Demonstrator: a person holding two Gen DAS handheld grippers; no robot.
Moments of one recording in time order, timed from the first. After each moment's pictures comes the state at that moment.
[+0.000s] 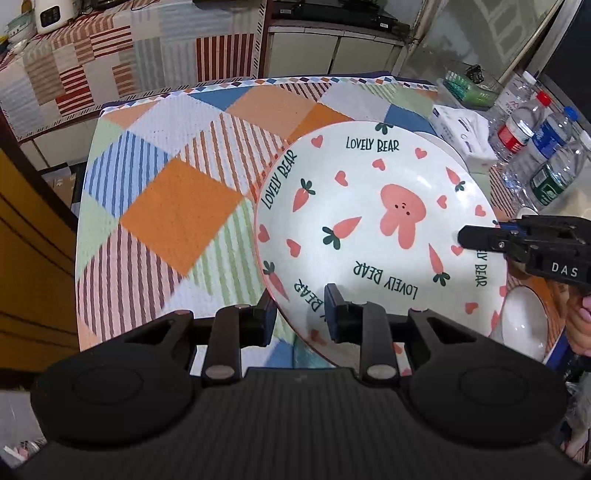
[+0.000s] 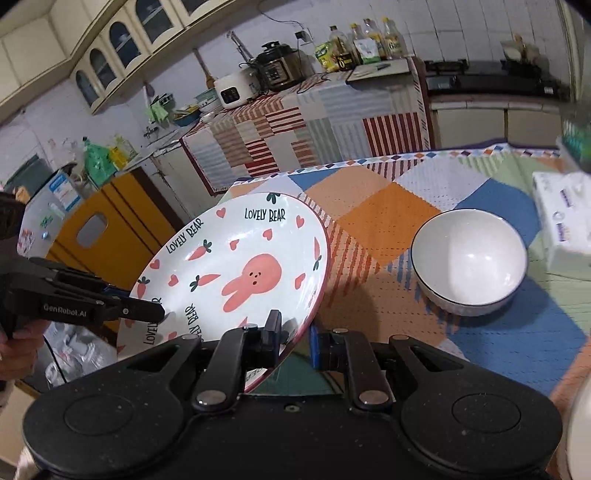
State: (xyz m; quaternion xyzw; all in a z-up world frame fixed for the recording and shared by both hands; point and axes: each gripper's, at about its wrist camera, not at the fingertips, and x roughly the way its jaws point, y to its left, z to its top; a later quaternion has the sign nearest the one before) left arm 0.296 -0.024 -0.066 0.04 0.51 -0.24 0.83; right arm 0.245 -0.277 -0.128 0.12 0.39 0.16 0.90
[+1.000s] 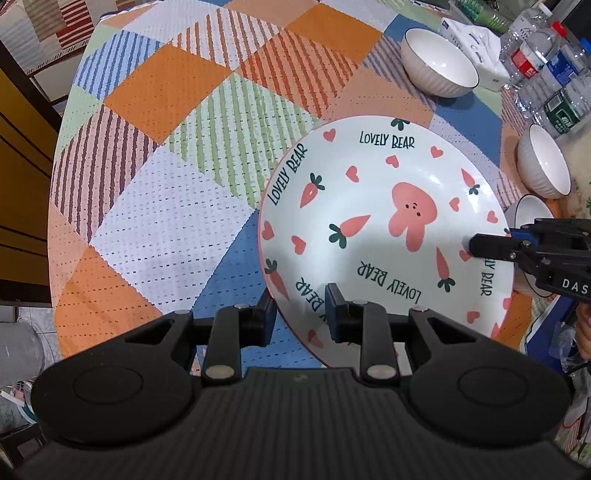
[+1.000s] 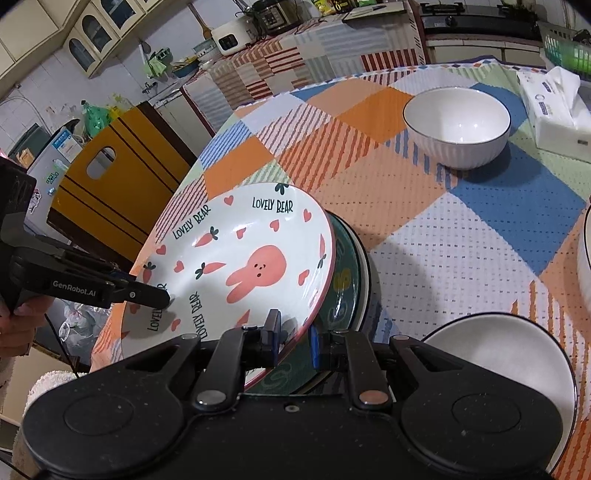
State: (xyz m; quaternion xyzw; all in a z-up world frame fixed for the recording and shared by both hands) left arm 0.244 -0.029 -0.124 0.05 0.60 -0.21 0.77; right arm 0.173 -0.274 -0.180 0.14 0.47 0.17 0.85
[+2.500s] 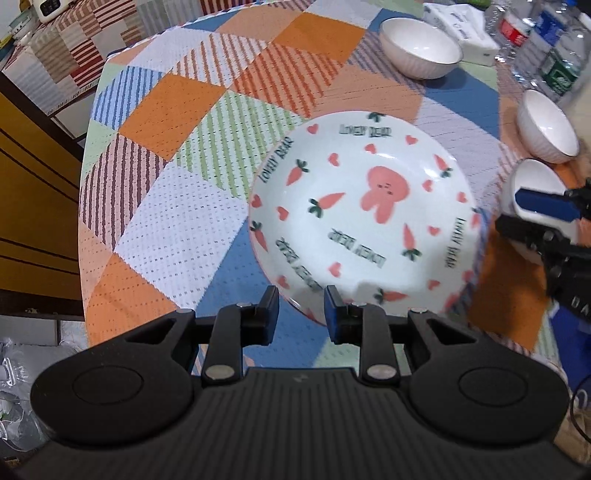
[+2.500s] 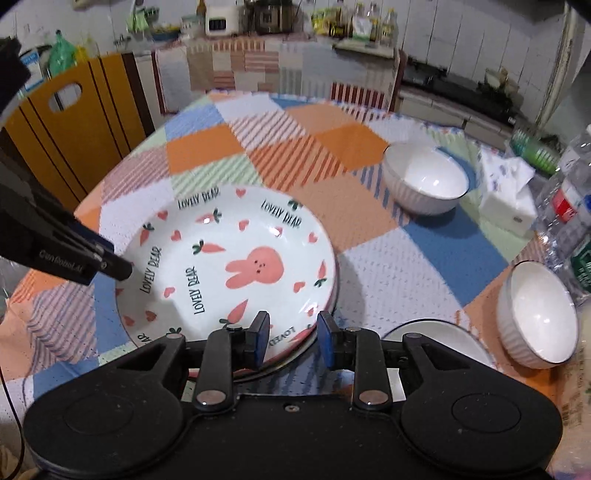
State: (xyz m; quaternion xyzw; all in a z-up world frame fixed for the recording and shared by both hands) left arm 0.202 -0.048 -0.094 0.13 0.57 -0.19 0.79; right arm 0.125 -0.215 -0.132 -0.05 0.44 0.06 0.90
